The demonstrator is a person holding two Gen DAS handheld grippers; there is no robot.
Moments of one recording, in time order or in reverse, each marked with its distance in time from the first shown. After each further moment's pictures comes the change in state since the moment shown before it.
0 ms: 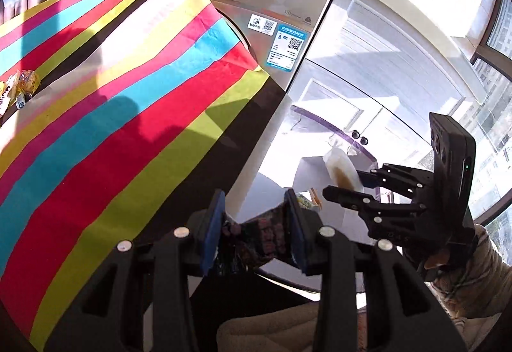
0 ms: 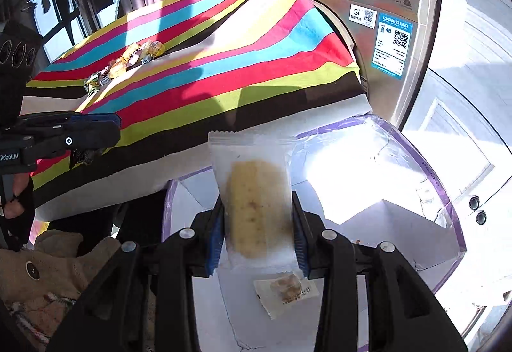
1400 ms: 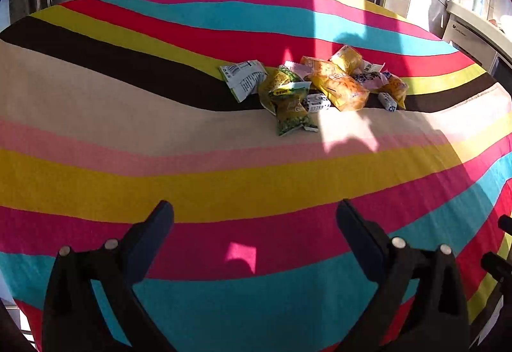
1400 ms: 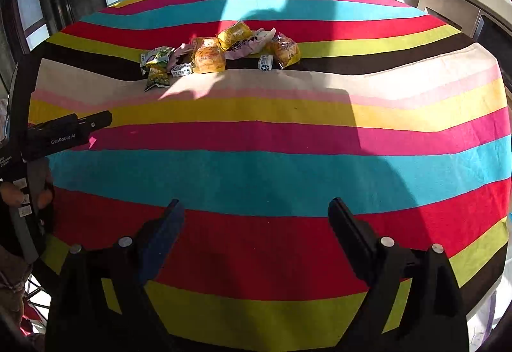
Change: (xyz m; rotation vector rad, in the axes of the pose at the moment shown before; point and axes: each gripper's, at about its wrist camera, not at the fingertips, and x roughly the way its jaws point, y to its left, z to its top) left arm -0.157 0.337 -0.096 -0.652 -0.199 0.834; right arm 0.157 0.256 0.144 -0.339 0.063 0.182
